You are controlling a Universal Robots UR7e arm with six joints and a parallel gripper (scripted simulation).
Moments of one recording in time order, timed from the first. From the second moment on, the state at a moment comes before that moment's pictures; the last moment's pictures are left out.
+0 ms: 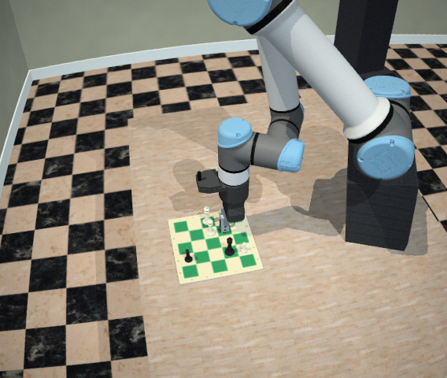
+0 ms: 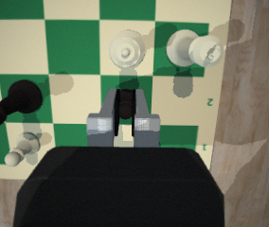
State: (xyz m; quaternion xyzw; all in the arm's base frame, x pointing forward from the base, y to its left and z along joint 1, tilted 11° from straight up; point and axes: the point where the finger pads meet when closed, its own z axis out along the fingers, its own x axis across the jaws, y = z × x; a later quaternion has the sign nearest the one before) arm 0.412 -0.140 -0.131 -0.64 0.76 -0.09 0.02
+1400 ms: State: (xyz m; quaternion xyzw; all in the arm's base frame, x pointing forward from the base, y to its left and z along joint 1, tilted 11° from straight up) arm 0.409 -0.137 -0.112 -0.64 0.76 -0.09 0.02
